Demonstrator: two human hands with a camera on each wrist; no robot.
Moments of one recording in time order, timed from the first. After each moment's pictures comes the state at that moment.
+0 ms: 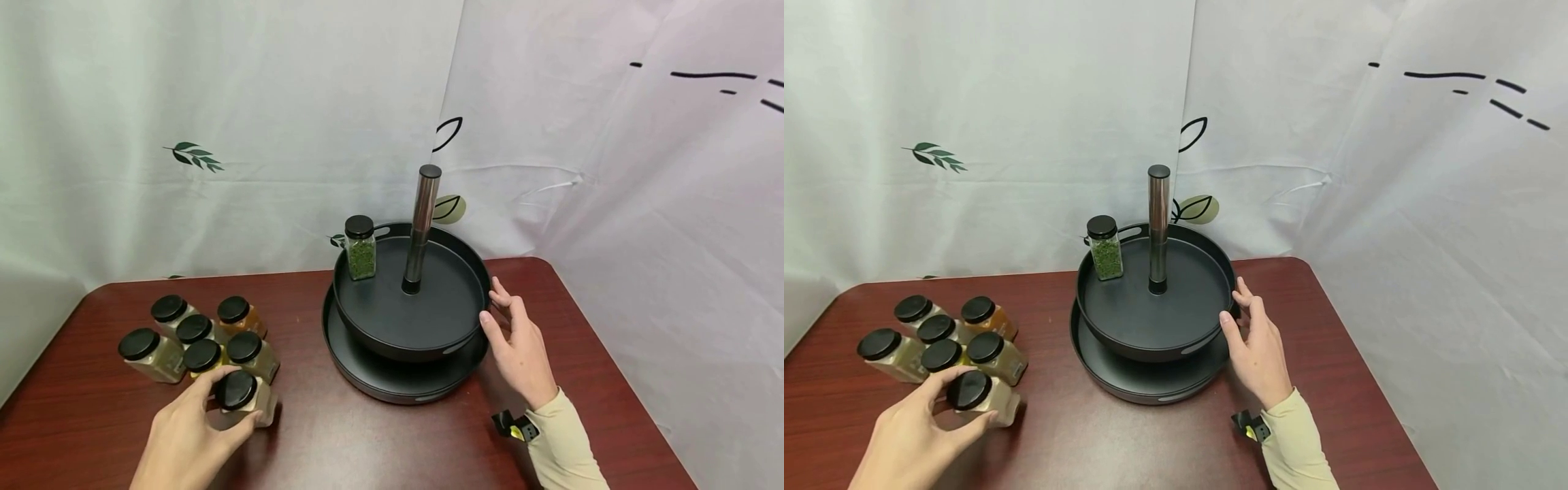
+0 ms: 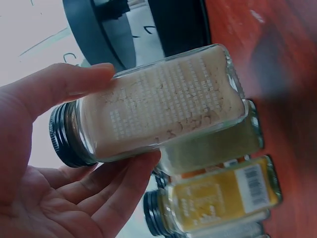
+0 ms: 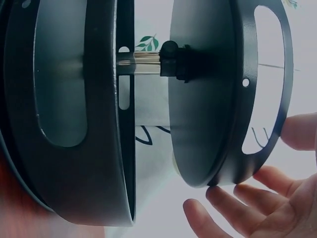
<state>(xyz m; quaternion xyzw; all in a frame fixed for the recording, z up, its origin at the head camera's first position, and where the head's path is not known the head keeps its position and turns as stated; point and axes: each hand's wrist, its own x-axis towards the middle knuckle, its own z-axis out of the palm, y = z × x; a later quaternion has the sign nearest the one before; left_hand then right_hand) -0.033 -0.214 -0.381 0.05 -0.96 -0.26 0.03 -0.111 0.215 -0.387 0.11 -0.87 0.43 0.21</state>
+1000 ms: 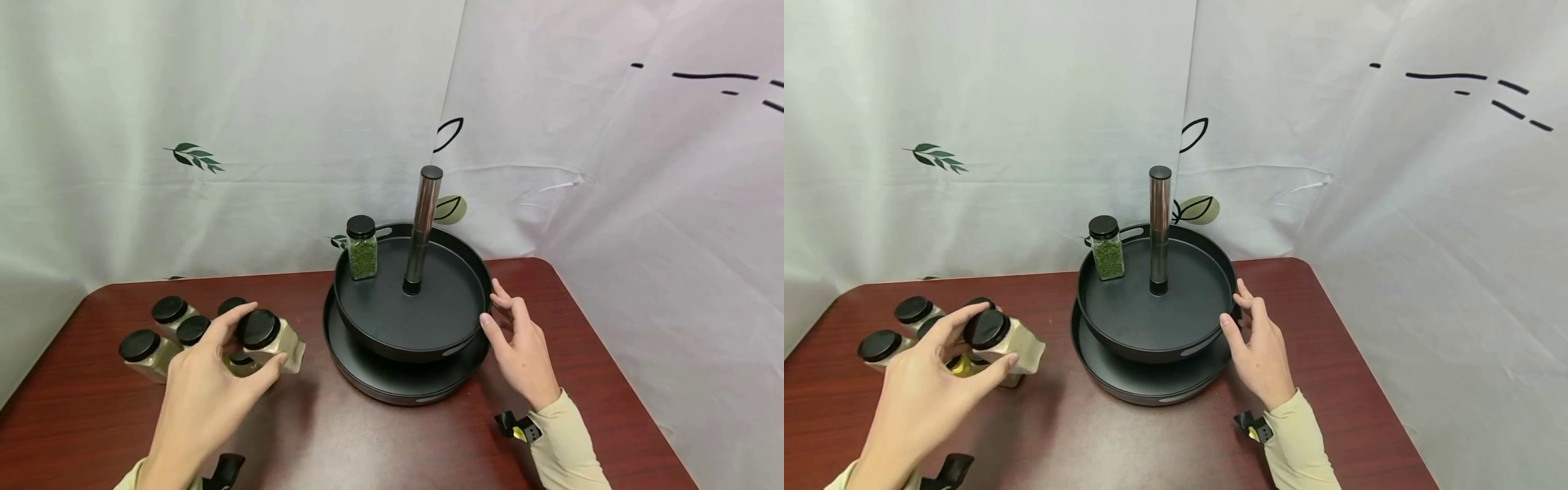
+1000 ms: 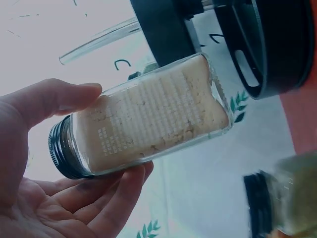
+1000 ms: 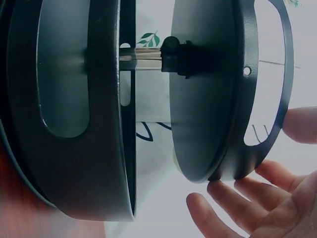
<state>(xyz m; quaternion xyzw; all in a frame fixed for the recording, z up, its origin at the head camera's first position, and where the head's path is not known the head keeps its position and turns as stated) -0.060 -0.176 -0.327 -0.04 -0.91 -0.32 0.26 -0.111 0.216 -0.388 0.12 -0.87 0.42 0.22</state>
